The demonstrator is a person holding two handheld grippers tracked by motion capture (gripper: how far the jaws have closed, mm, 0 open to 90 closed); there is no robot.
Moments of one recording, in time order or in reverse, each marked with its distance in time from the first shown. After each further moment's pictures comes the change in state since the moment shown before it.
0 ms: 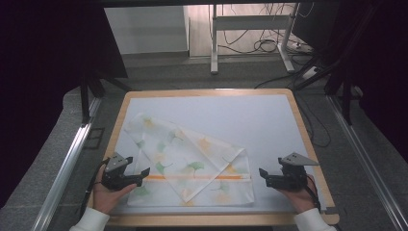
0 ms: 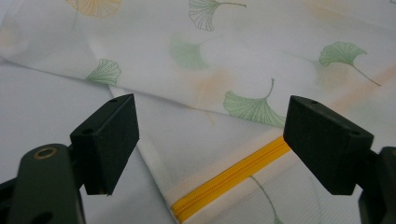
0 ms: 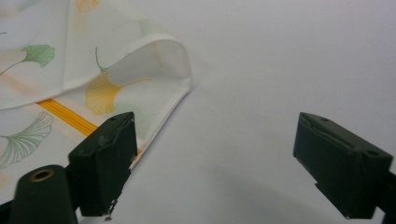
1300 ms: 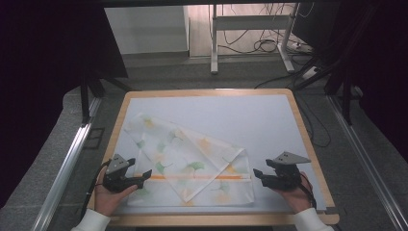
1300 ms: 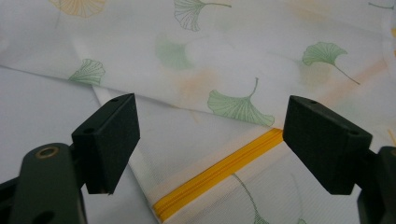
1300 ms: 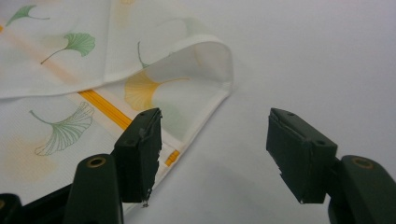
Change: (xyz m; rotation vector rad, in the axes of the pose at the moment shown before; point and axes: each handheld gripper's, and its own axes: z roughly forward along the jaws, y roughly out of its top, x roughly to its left) left arm -0.006 -0.002 -0.001 -0.008 -0.039 -0.003; right arm 0.016 0.011 0.004 0.045 0.094 -0.072
